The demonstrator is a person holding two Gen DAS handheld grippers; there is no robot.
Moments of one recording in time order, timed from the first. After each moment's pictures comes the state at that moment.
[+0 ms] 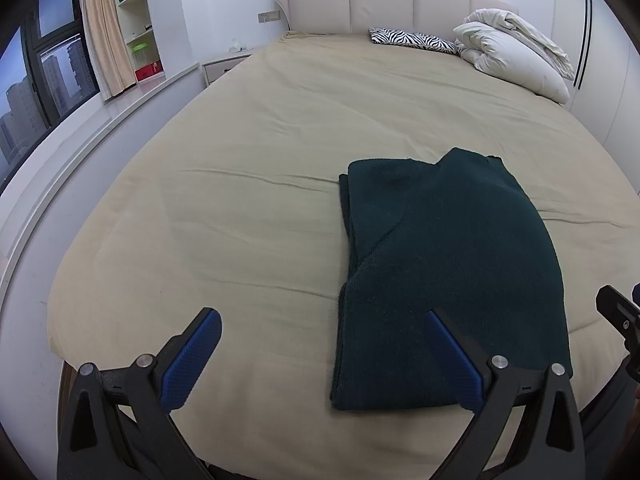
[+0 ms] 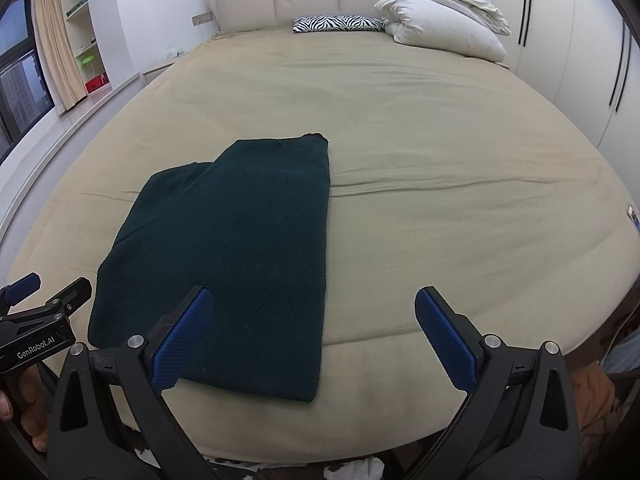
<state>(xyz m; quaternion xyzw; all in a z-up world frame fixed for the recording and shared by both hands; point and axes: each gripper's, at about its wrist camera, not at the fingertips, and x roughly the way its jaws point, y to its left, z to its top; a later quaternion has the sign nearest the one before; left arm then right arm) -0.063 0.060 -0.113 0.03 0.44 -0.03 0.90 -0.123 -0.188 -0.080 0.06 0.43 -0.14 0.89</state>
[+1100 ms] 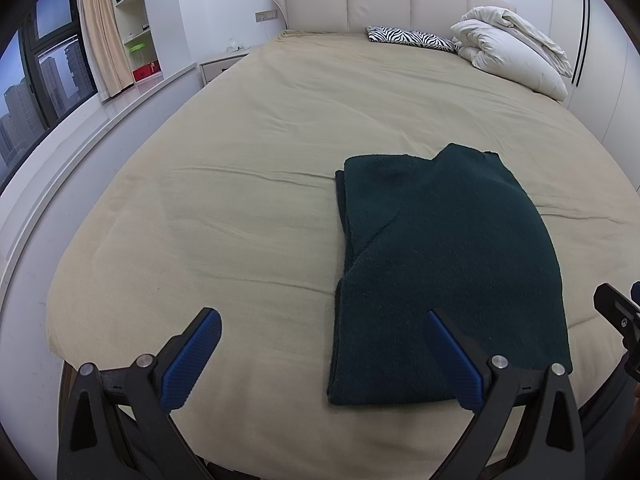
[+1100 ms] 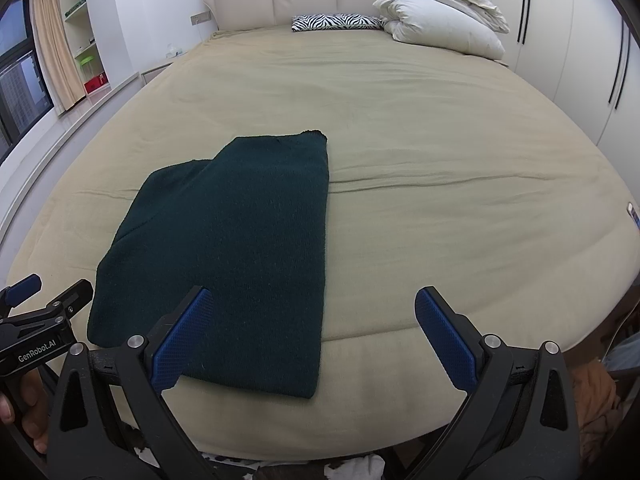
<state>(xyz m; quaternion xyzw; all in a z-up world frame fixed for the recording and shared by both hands) -0.062 0.062 -0.116 0.03 0.44 -0.04 0.90 -0.124 -0.187 -0.082 0.06 0.43 -0.14 0.89</state>
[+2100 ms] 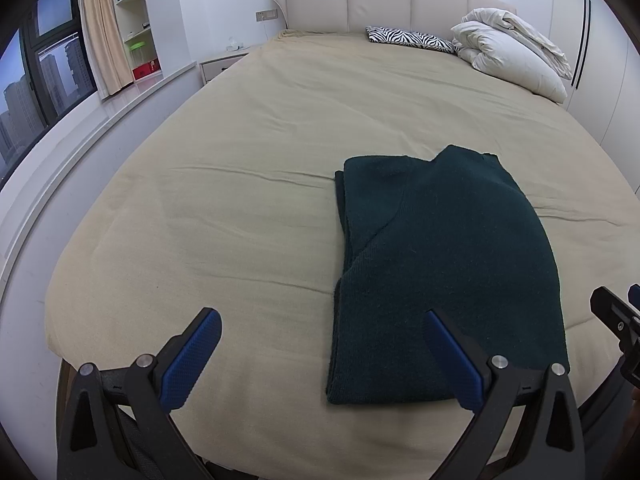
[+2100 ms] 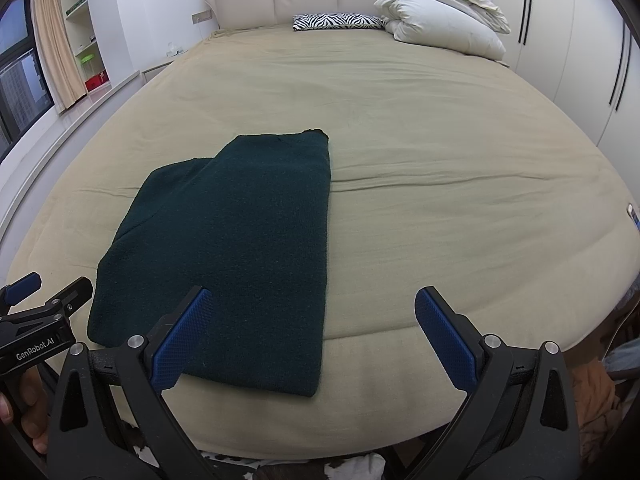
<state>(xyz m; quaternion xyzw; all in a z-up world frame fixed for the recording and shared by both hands) -0.059 0.068 -0.115 0.03 0.44 -0.04 0.90 -0.126 -0.184 -0.084 0.07 0.43 -0.14 0.89</state>
